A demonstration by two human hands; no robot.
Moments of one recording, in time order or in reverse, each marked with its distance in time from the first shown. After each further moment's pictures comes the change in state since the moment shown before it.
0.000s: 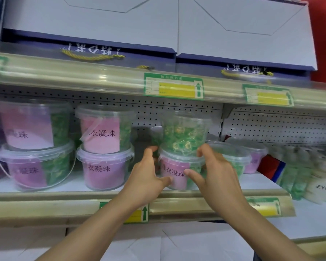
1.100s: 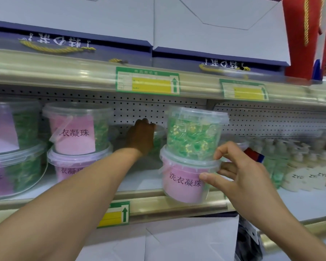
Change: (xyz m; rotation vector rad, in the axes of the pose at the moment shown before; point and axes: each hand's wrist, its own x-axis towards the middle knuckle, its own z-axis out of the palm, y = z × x) left_hand 0.123 0.018 0.016 0.858 0.023 0.206; right_hand -0.027 0.030 -0.061 0.482 -0.077 0.203
